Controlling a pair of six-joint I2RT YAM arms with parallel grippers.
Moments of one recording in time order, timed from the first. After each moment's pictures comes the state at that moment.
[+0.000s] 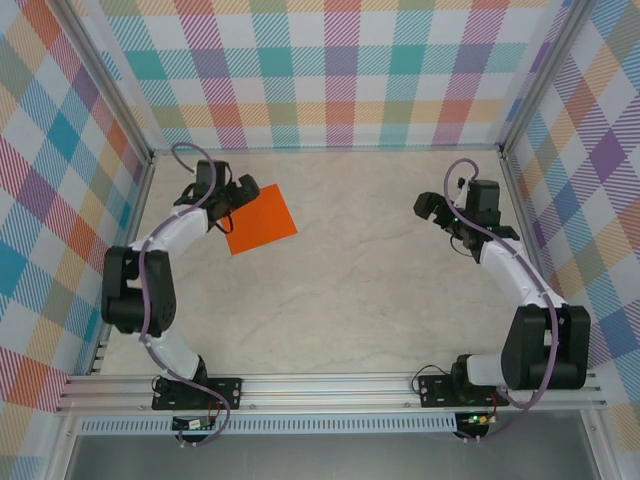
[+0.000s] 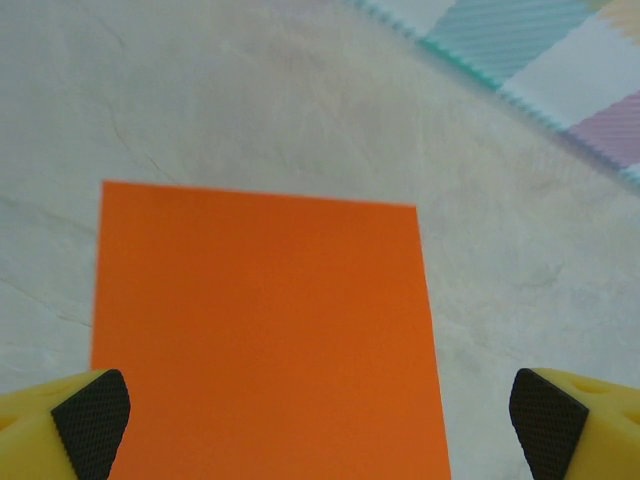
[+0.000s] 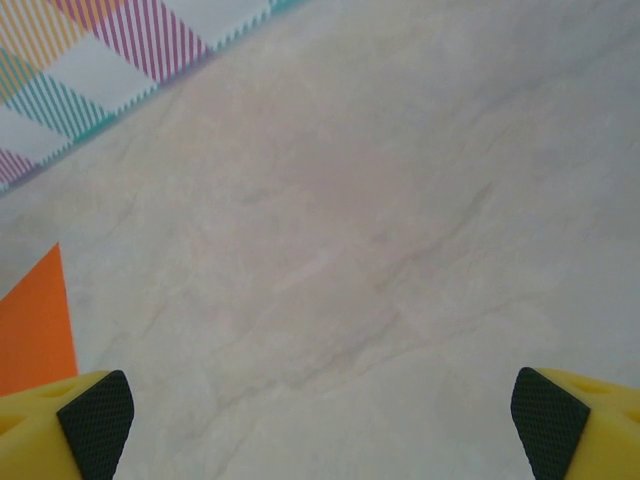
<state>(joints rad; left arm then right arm) -0.13 1.75 1.24 -0.27 -0.02 -0.60 0.02 1.36 0.92 -0.27 -0.26 0.48</state>
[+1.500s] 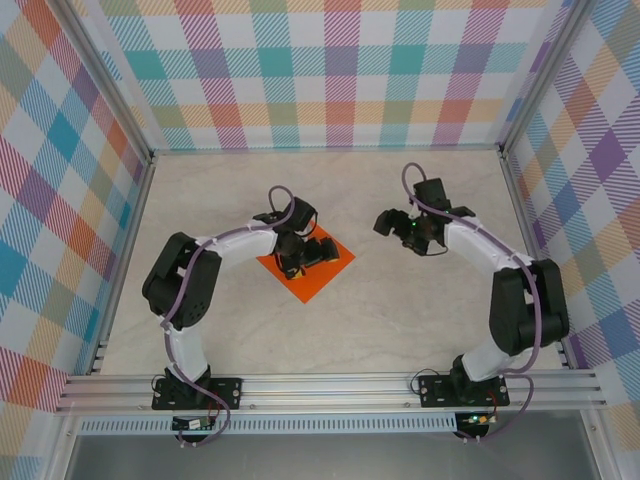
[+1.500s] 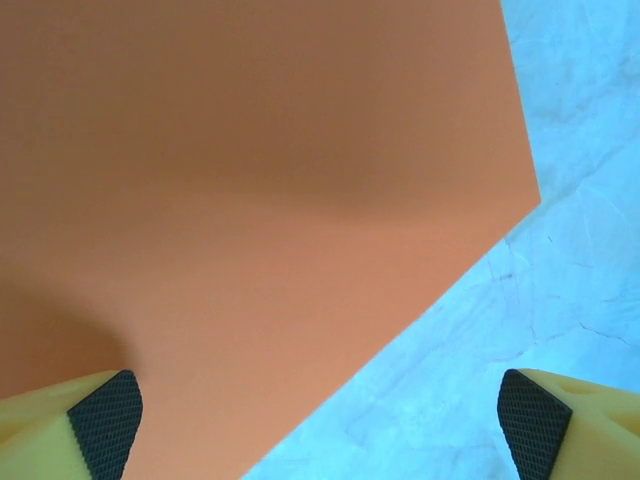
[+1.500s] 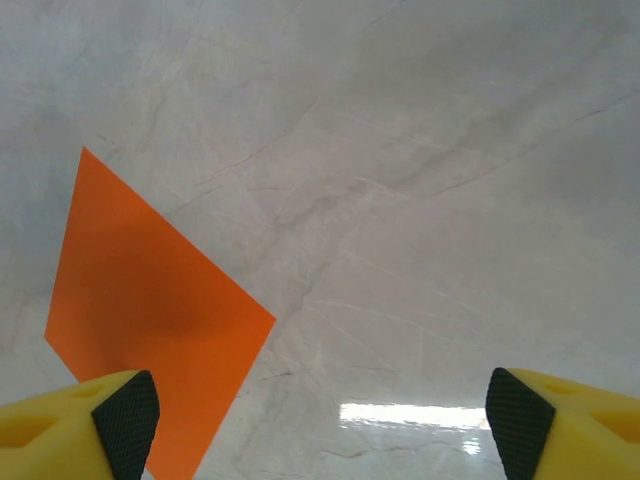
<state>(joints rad) -0.58 1.87 1.25 -0.56 0.31 -0.87 0.29 1.60 1.10 -0.53 -0.29 0.65</state>
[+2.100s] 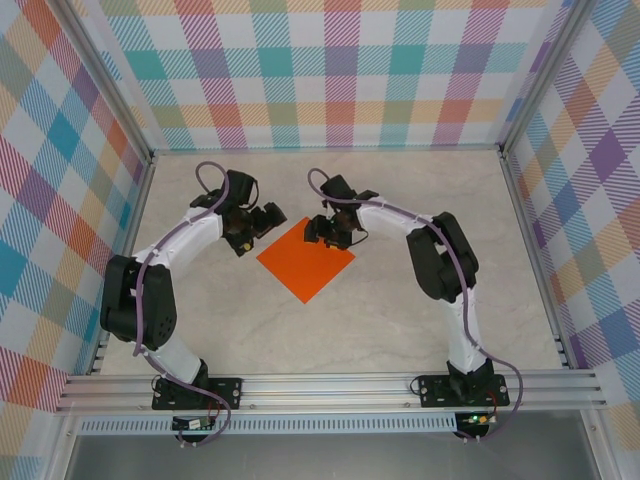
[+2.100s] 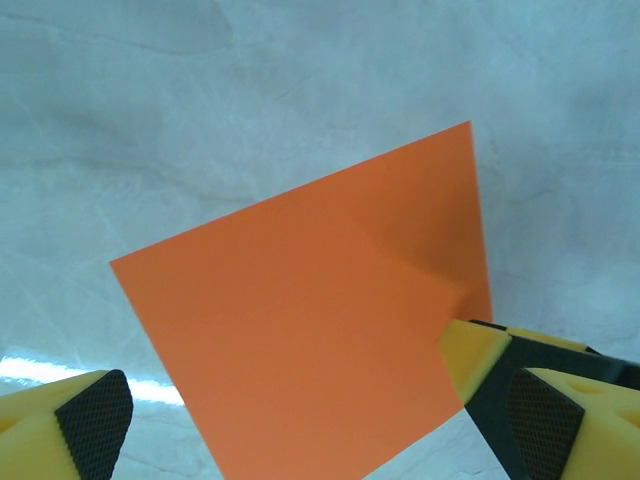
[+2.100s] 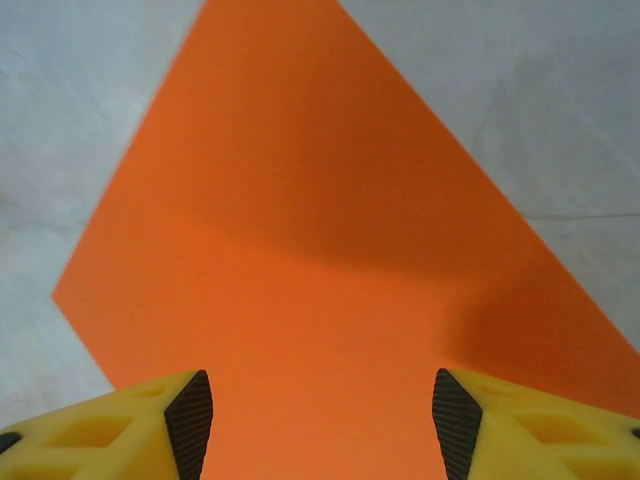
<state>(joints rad) -0.29 1.65 1.23 -0.69 0.17 -0.87 0.62 2.17 1.63 -0.61 -0.31 0.69</state>
